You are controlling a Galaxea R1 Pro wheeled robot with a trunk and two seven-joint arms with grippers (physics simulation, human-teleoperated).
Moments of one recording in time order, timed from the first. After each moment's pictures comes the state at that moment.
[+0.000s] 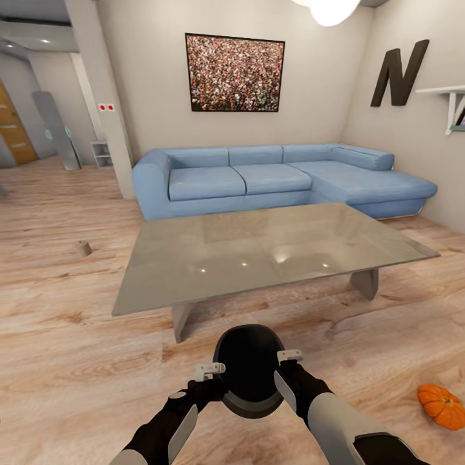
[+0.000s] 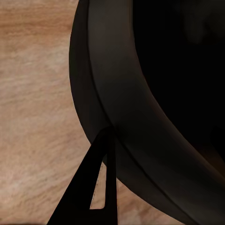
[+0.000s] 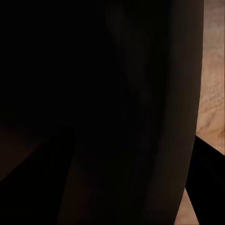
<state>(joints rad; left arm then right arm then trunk) -0.50 -0.17 -0.25 -0.55 0.29 0.17 0.01 -0.75 0.17 0.03 -0.25 0.02 0.43 -0.27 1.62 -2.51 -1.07</state>
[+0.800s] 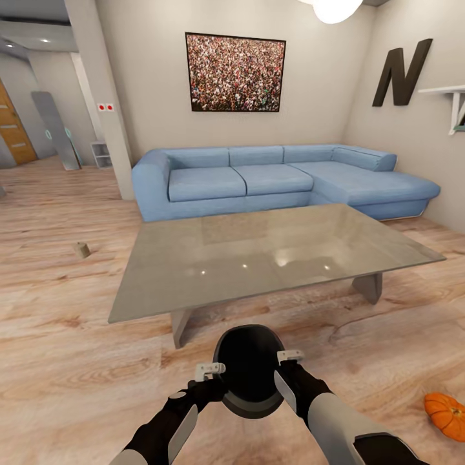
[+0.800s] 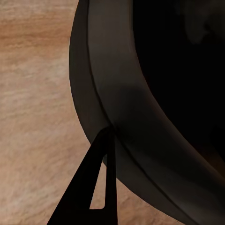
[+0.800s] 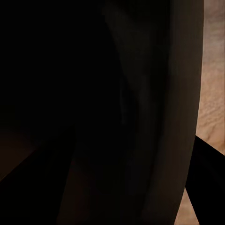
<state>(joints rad) -0.50 -0.17 -0.25 -0.55 0.29 0.17 0.01 -0.75 0.17 0.03 -0.25 0.02 0.43 -0.27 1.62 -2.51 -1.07</state>
